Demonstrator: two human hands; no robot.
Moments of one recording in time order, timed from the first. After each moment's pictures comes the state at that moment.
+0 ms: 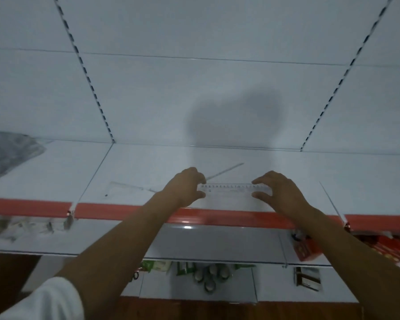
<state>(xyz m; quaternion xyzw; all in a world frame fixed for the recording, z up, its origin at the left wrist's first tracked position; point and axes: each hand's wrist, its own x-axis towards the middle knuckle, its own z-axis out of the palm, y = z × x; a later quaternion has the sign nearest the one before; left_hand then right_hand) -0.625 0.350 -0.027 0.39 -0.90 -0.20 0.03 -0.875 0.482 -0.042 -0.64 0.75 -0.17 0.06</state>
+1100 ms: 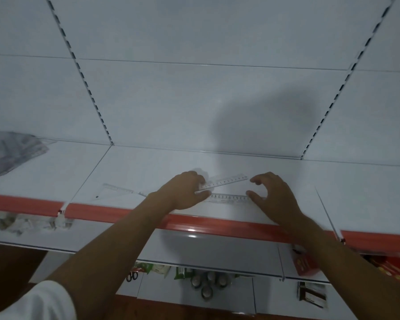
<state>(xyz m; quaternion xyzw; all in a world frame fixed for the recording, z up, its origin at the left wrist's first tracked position) -0.659 0.354 -0.021 0.37 -0.91 -0.17 0.04 -0.902 0.468 -0.055 -0.64 0.71 -0.29 0.01</state>
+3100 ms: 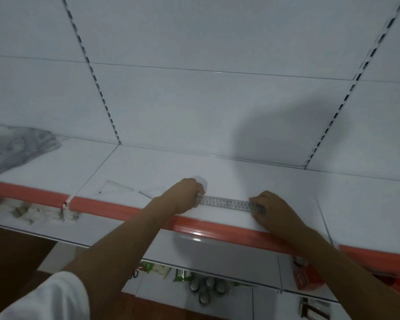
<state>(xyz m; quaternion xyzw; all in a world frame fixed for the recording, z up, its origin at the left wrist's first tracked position) -0.675 0.361 -0.033 0.43 -0.89 -0.17 -0.01 -0.931 0.473 -0.073 -0.71 0.67 -0.19 0.10</state>
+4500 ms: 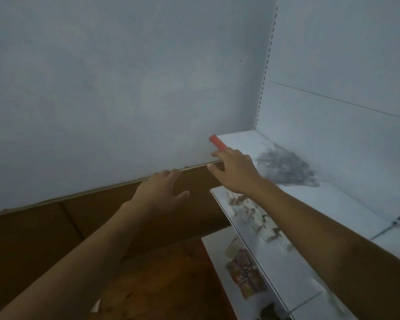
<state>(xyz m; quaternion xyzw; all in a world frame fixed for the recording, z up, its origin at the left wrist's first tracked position) -0.077 0.524 0.071 0.87 -0.49 -0.02 0.10 -0.204 0.351 0.083 -0.94 0.25 -0.19 0.10</state>
